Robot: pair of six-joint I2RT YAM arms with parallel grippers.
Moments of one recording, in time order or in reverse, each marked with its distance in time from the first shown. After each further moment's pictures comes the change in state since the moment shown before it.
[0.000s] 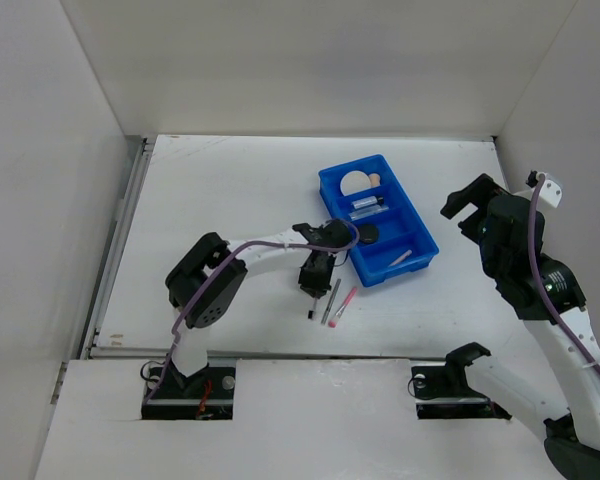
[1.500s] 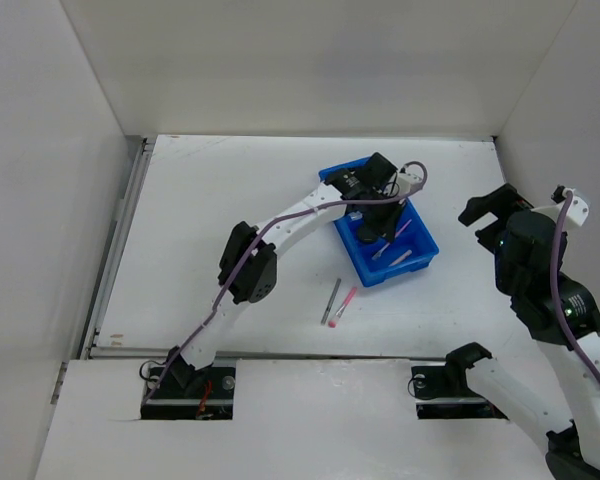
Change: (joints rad) left arm 0.055 0.405 0.954 -0.092 0.485 0.516; right arm 0.000 -0.094 0.000 -0.038 0.086 0.000
